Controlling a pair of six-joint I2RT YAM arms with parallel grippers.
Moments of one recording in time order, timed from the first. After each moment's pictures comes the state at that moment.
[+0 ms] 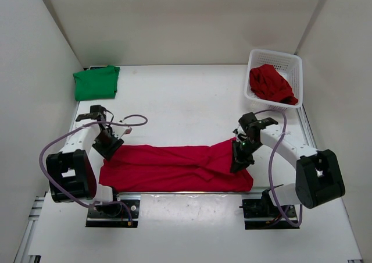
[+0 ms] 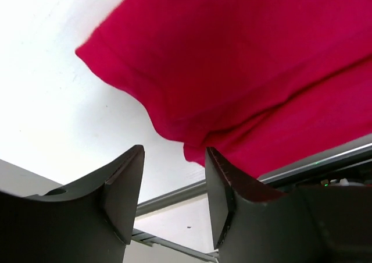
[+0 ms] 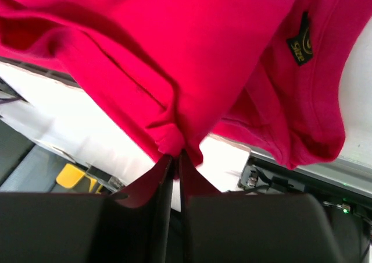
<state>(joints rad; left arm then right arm) 0.13 1.41 0.91 -0.98 0.02 0.85 0.38 1.36 0.82 -1.00 -0.46 0.38</state>
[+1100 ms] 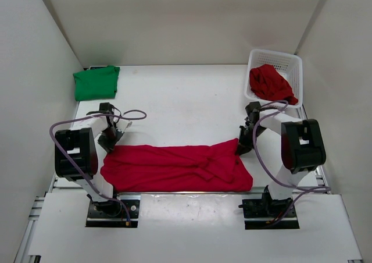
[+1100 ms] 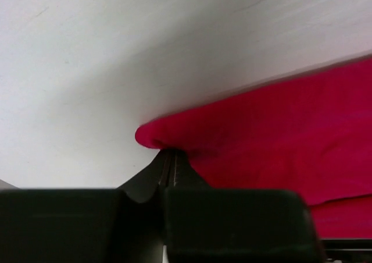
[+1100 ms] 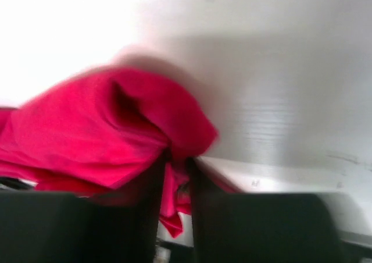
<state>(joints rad) 0.09 1.64 0.92 -0.74 -0.09 0.61 0.17 1.71 0.96 -0.81 -0.28 0.44</state>
